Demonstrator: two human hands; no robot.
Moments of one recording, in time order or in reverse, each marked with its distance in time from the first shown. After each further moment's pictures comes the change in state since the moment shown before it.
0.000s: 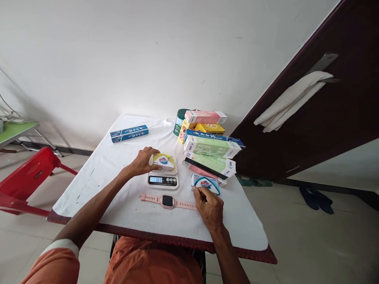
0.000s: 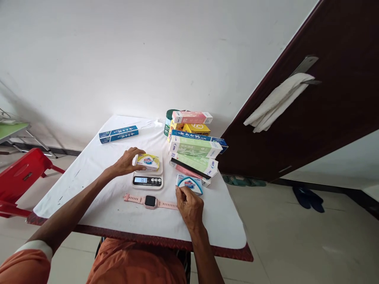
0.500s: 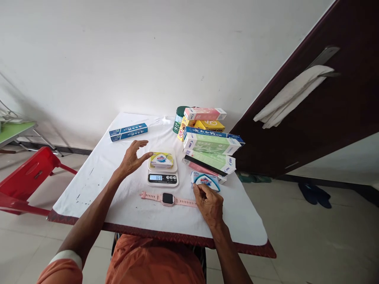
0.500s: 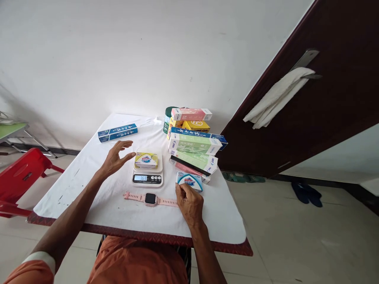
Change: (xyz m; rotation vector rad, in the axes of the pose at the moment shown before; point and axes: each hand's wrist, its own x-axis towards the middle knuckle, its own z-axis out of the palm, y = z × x) left_hand -0.022 -0.002 -0.015 -0.162 0.373 -0.046; right_hand 0.002 -0.001 -0.001 0.002 -0.007 0.008
